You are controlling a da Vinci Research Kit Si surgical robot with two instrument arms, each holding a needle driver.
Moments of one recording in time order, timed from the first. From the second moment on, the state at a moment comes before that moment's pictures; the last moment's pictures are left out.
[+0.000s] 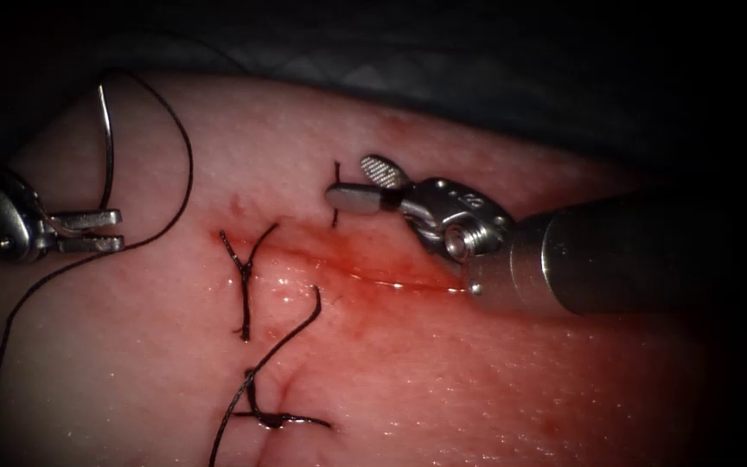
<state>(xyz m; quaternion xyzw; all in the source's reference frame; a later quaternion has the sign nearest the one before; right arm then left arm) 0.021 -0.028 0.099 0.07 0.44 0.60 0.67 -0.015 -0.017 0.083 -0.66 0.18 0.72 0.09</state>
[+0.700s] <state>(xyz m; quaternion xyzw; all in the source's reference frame) 0.024 -0.029 0.101 0.11 0.43 0.60 0.67 -0.015 -0.017 0.083 -0.66 0.18 0.72 0.09</state>
